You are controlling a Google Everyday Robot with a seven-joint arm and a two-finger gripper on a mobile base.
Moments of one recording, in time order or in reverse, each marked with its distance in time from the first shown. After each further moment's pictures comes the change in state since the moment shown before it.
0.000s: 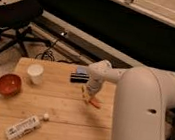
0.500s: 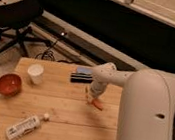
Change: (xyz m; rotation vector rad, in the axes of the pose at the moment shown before) arm 0.018 -0.007 0.000 0.000 -0.025 0.069
